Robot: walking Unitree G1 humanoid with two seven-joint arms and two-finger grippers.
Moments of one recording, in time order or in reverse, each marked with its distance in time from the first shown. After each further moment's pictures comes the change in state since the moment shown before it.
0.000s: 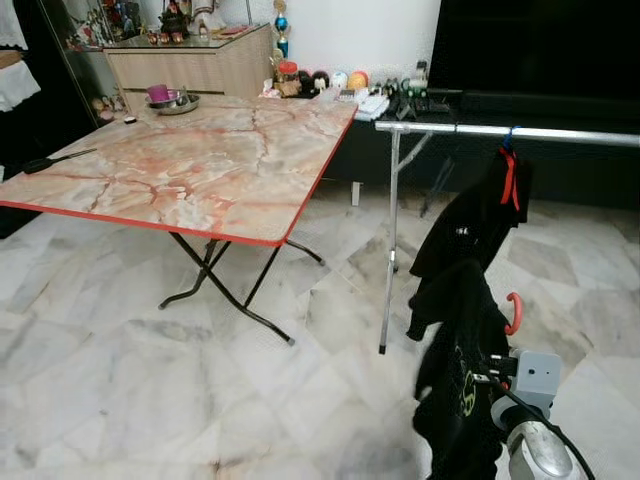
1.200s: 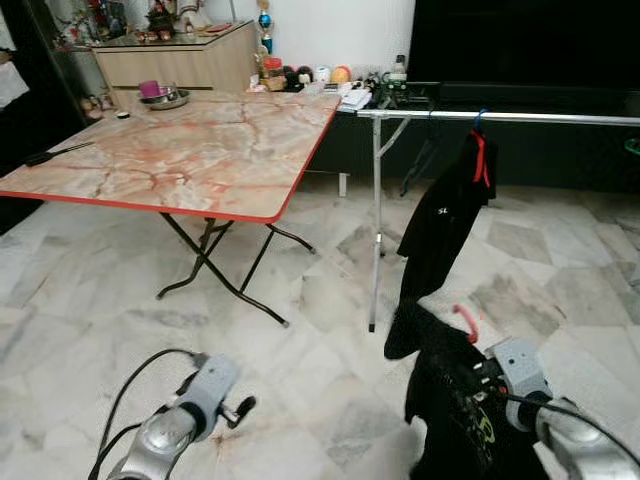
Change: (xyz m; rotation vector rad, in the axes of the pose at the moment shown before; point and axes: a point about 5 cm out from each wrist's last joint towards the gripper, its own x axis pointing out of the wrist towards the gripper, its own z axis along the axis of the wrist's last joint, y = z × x) left arm -0.037 -0.026 0.170 0.697 -0.649 -0.321; right arm 0.015 -0.014 0.043 -0.523 0.299 0.684
